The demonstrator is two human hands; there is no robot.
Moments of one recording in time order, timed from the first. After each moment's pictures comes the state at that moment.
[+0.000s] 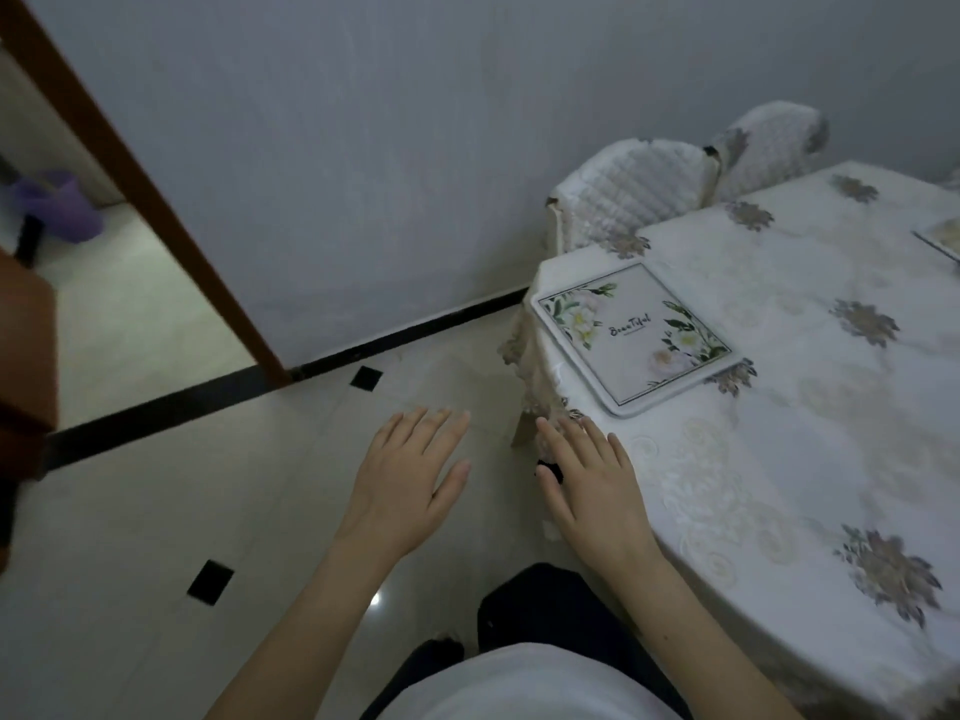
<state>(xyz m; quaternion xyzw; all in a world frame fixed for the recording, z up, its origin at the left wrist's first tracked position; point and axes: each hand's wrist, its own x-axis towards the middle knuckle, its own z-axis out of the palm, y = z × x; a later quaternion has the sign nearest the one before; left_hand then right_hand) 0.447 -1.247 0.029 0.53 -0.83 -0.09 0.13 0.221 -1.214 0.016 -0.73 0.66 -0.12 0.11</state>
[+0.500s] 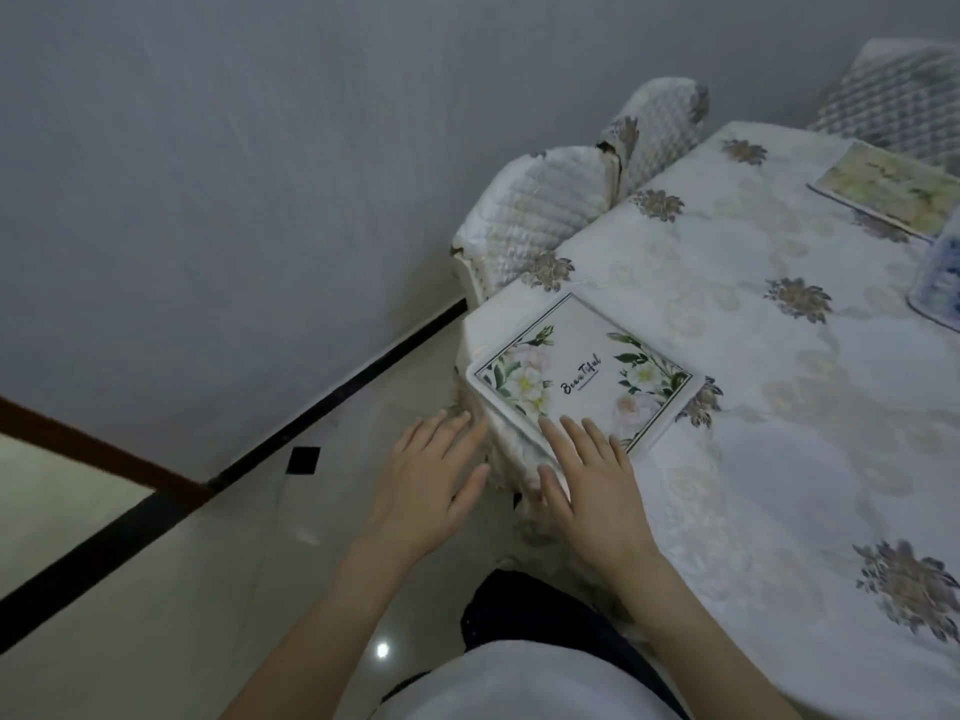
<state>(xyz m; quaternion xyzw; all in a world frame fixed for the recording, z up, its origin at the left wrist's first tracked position) 0.368 -1.468 0.015 0.38 -0.91 -0.13 0.10 0.176 -1.372 0.000 -0.61 0.77 -0.14 0.11</state>
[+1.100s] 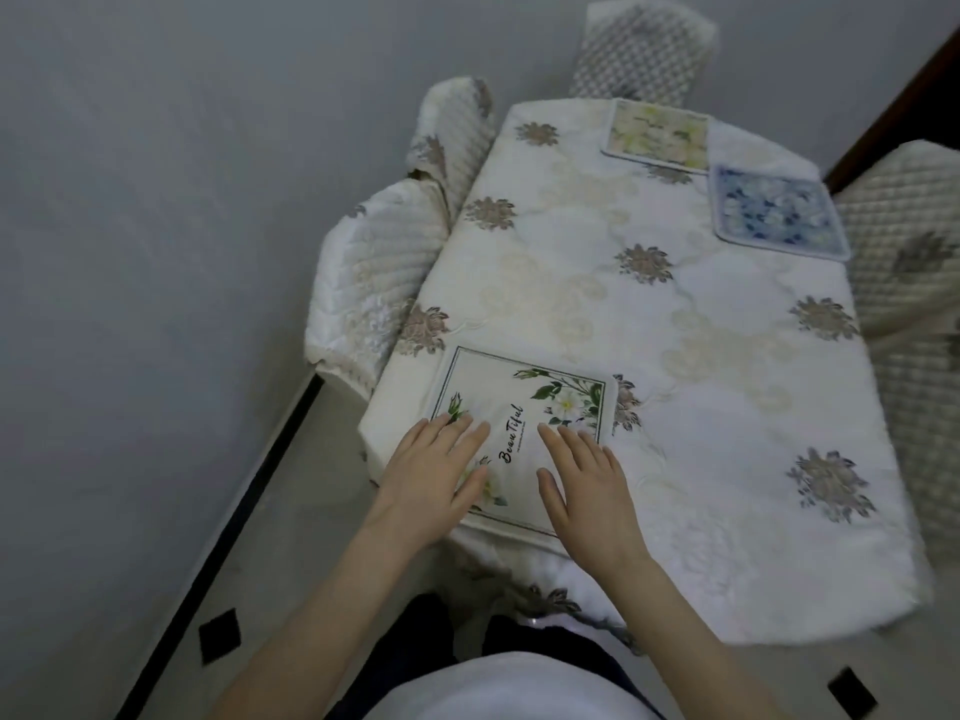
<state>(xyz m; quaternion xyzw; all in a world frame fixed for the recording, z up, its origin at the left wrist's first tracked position) 0.242 -1.645 -0.002 0.12 -0.98 -0.16 0.04 0.137 -1.461 -0.003 -0.37 0.91 -0.16 0.09</state>
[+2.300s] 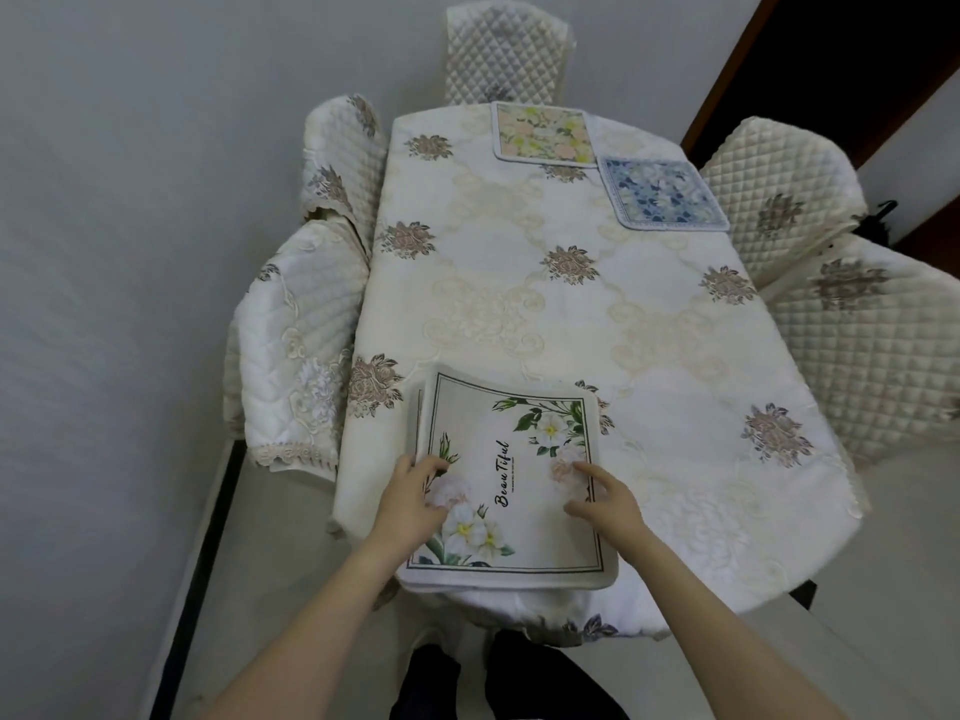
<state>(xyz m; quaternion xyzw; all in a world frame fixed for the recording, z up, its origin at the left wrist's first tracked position) 0.184 -1.733 -0.076 0.18 -0.87 -0.46 -0.09 0.093 -1.473 -0.061 0.07 0.87 -0.41 0.27</state>
